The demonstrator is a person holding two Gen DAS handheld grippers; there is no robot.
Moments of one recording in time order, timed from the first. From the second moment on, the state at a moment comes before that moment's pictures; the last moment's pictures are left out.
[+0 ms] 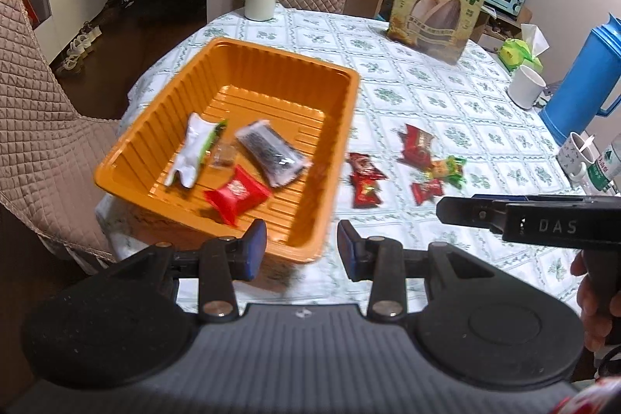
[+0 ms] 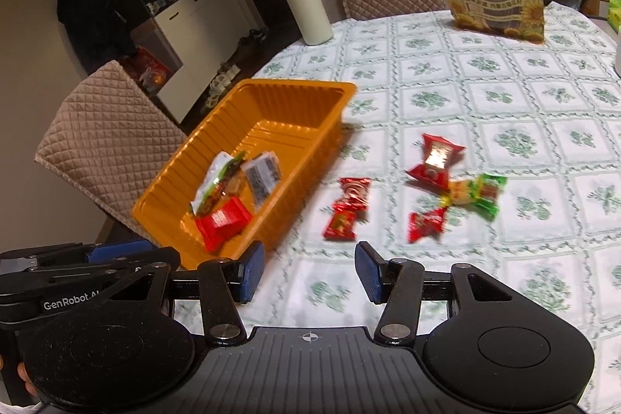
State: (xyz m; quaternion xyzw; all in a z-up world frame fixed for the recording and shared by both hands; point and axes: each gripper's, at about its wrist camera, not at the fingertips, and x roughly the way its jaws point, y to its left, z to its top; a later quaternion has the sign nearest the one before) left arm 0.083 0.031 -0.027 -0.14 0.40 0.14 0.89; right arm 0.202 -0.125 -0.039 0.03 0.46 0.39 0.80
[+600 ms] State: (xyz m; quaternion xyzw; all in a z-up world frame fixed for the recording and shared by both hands) left arm 0.109 -0.048 -0.043 -0.14 0.39 0.16 0.90; right arm 0.229 -0.206 -0.051 0.02 0.46 0.38 0.80
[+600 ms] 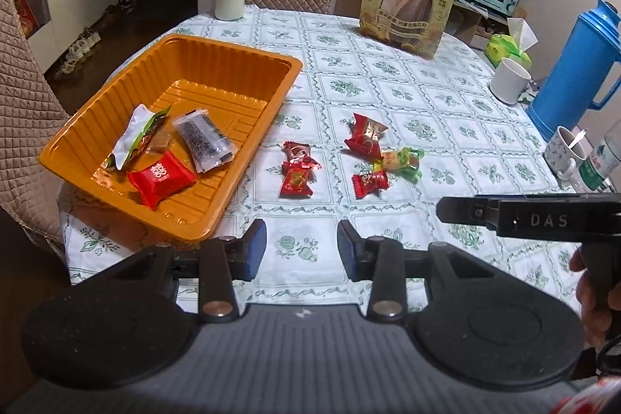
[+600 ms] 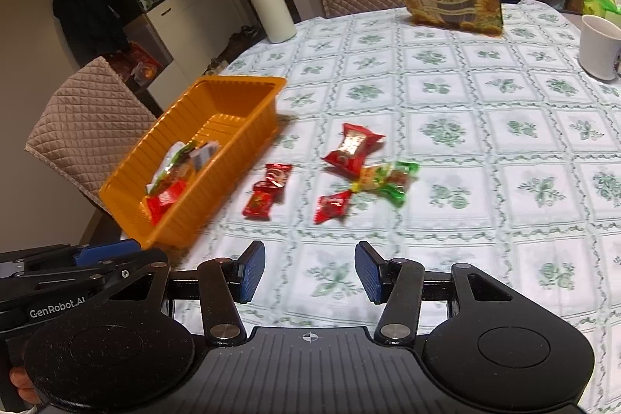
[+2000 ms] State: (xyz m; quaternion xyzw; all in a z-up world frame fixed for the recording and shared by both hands) left arm 0.229 -0.041 -0.122 -0.09 0.43 0.24 0.87; right arm 0.318 -0.241 -0.104 0.01 0.47 0.33 0.81
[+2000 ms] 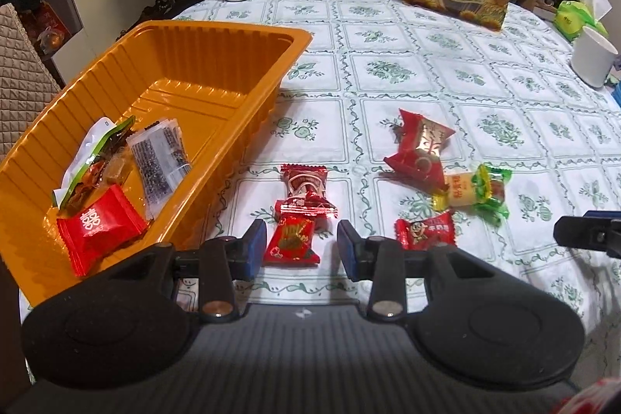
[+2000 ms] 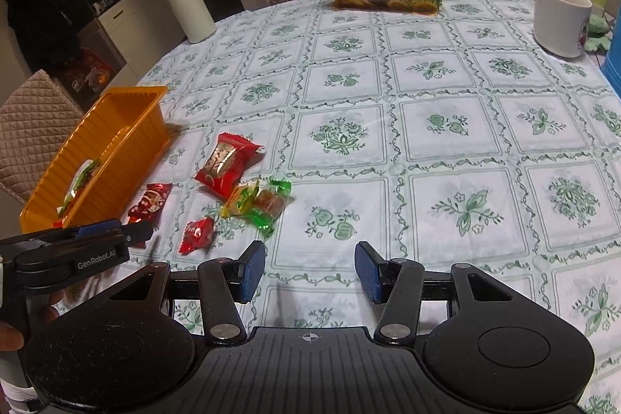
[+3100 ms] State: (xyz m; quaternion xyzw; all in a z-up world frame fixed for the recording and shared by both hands) left arm 0.176 -0.038 -0.087 -0.12 0.41 0.25 0.87; right arm 0.334 -0.185 -0.134 -0.19 0.37 0.50 0.76
